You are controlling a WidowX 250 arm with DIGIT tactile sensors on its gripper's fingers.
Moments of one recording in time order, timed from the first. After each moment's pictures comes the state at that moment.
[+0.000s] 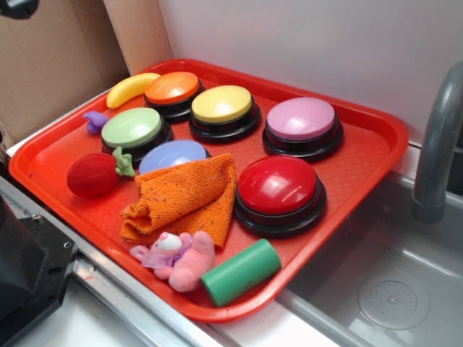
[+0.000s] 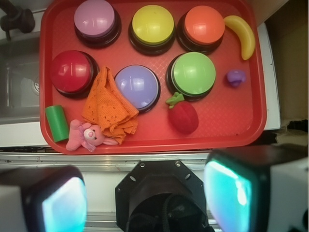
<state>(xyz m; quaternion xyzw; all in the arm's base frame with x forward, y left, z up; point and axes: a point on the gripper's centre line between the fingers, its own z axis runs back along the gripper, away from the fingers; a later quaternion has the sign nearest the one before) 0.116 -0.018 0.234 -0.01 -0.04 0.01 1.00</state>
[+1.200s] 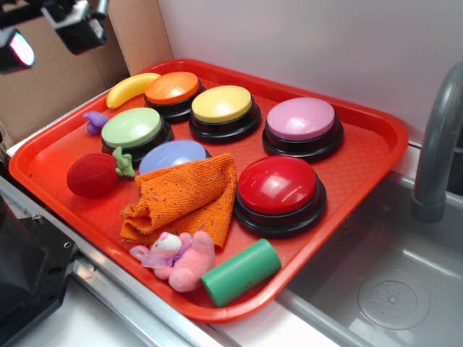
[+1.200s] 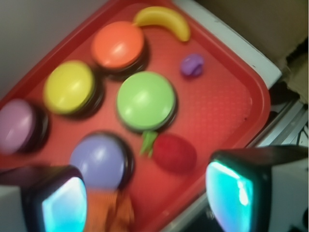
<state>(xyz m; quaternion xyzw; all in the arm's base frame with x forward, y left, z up) 0.165 0.059 0.149 -0.02 -0.12 0.42 0.90</state>
